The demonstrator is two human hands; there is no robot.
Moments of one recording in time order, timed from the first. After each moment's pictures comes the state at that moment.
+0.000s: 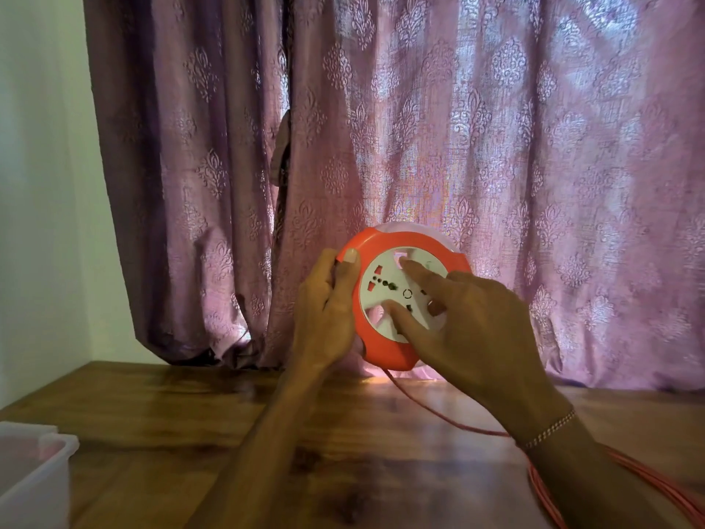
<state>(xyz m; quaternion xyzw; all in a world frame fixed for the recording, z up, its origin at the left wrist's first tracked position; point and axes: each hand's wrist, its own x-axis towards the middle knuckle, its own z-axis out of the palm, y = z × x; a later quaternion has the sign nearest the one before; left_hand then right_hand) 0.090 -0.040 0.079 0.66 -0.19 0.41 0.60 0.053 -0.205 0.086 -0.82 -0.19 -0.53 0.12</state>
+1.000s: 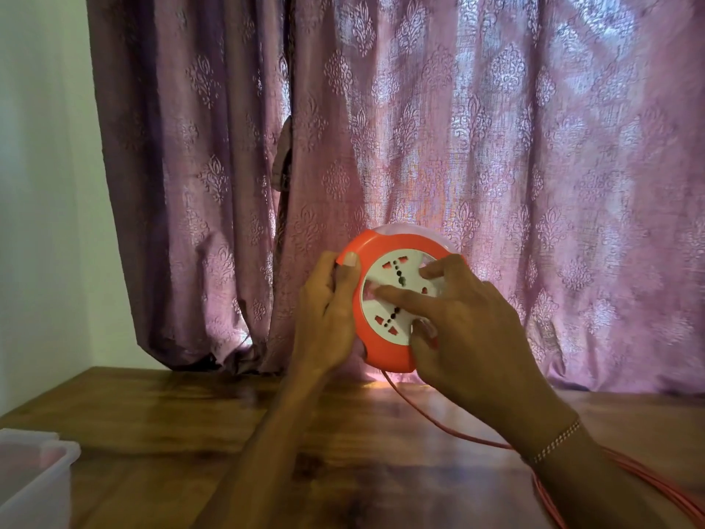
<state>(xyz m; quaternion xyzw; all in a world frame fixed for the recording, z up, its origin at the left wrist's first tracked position) 0.084 -0.037 0.082 0.66 -0.19 0.40 0.61 0.047 -0.204 0.086 -0.83 -0.24 -0.50 0.05</state>
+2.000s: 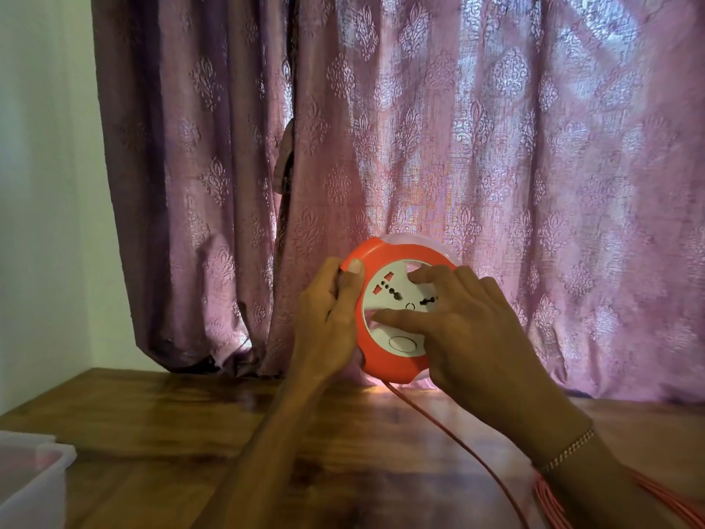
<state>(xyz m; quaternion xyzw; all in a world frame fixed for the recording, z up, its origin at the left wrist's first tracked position) 0.090 -0.036 0.079 0.68 -0.19 0.41 0.58 0.049 -0.210 0.091 -0.82 -0.28 -0.50 -0.03</state>
